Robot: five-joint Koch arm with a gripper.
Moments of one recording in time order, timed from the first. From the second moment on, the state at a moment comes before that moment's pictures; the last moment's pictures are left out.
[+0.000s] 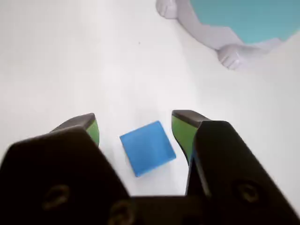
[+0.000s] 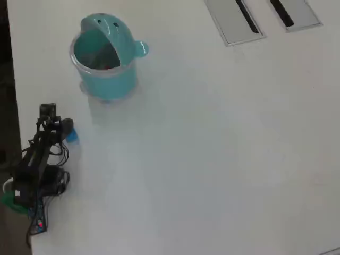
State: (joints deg) arm -67.9 131.1 147.1 28.2 -100.8
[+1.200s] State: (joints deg) arm -63.9 124.8 150.0 27.9 -104.3
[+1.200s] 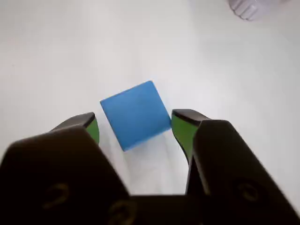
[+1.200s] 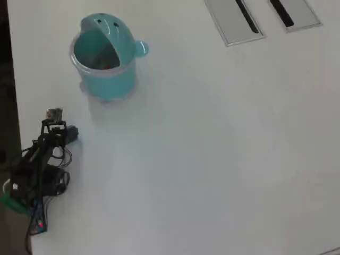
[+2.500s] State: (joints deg) arm -68.1 124.0 115.1 36.8 -93.7
